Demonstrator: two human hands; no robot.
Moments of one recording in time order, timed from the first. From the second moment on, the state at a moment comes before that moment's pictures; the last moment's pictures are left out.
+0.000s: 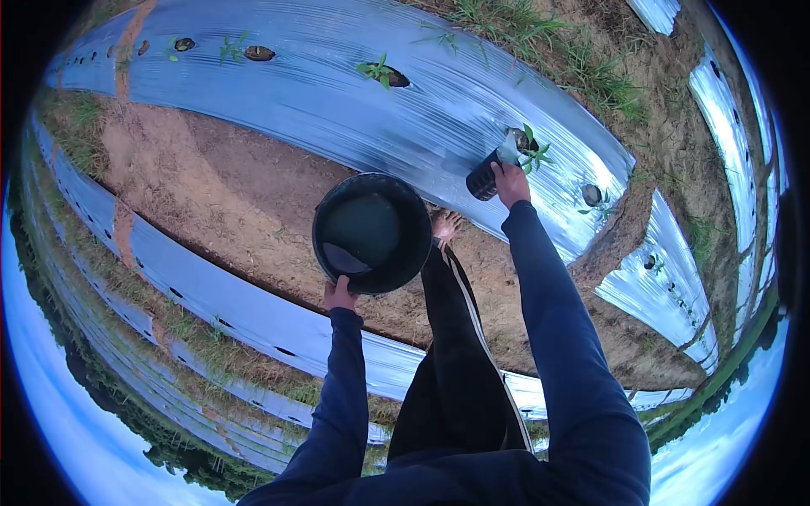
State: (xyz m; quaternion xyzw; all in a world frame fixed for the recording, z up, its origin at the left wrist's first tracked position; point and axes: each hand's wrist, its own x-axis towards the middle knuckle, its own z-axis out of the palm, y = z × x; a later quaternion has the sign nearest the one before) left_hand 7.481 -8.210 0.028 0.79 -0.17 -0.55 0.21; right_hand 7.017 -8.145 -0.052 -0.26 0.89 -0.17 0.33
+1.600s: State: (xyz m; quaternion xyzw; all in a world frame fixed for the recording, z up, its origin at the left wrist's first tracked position) left_hand 7.743 -8.593 0.131 0.73 -0.11 -0.63 0.24; right_hand 7.263 -8.633 0.091 -0.57 0.81 0.04 0.13
